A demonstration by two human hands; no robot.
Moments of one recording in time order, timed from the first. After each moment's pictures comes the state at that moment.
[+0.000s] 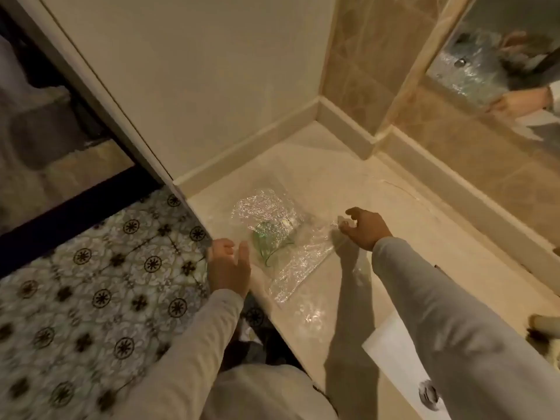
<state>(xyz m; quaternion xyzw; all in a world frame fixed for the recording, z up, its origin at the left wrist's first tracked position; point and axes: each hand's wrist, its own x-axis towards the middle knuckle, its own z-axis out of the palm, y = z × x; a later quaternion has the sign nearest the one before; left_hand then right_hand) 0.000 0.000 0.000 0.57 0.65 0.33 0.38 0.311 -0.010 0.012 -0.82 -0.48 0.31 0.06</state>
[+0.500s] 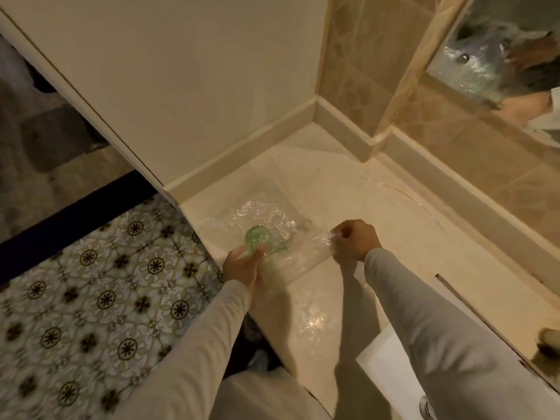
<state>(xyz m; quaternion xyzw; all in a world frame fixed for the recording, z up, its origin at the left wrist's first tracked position) 0.044 0.014 -0.027 0.34 0.71 0.26 0.57 0.316 -0.012 -0.010 -0.82 -0.42 0.37 0.15</state>
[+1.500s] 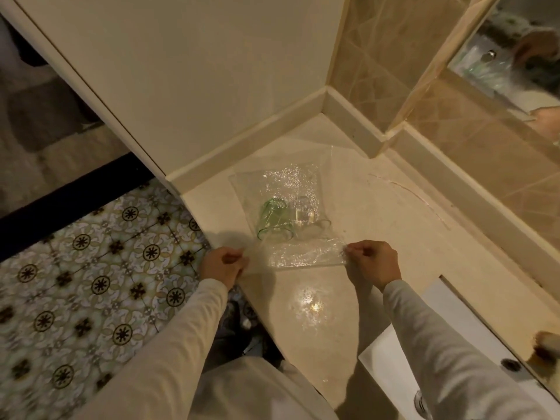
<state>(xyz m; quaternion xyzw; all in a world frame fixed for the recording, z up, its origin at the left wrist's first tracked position) -0.015 0.028 -0.054 0.45 0.70 0.22 0.52 0.313 -0.064 -0.033 -0.82 -0.35 0.35 0.29</state>
